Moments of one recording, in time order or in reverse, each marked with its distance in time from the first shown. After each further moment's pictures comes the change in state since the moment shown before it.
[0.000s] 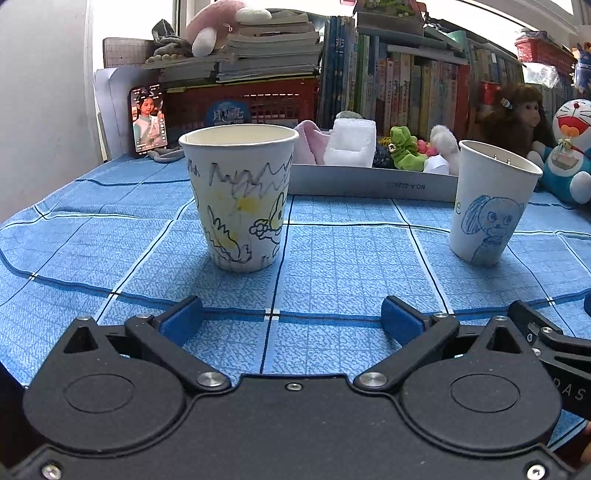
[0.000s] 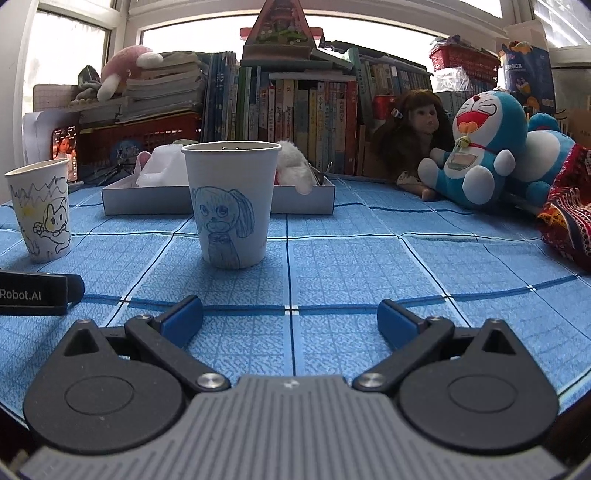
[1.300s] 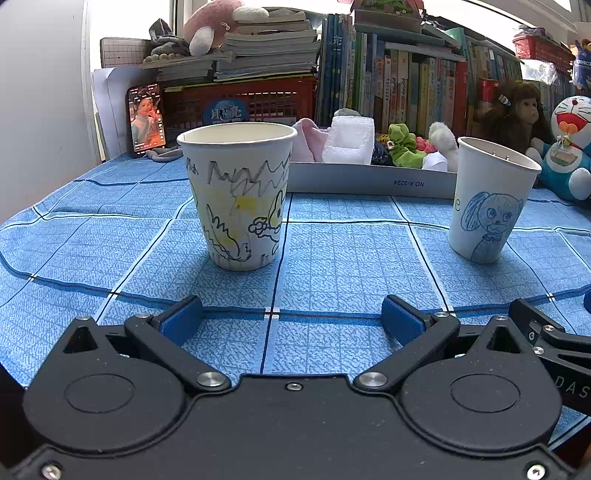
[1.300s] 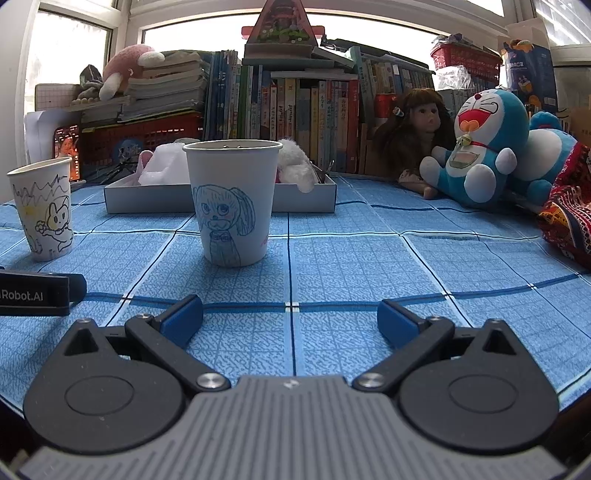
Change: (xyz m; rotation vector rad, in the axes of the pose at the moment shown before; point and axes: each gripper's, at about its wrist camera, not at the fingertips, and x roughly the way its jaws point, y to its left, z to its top) left arm 0.000 0.000 0.001 0.006 0.010 -0.002; right arm 0.000 -0.002 0.002 0.002 0.017 0.014
